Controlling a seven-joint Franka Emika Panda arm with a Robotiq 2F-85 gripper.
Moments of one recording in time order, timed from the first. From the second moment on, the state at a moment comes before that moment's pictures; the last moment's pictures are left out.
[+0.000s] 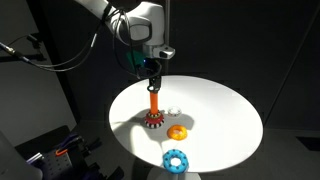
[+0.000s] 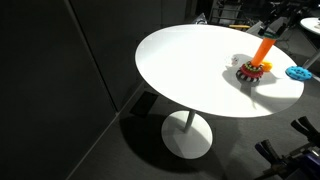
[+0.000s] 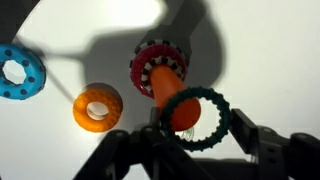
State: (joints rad) arm -0.07 0.11 -0.07 -2.18 0.14 2.31 0.20
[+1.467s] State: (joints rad) arm -0.07 0.11 -0.08 -2.17 0.06 2.27 0.25
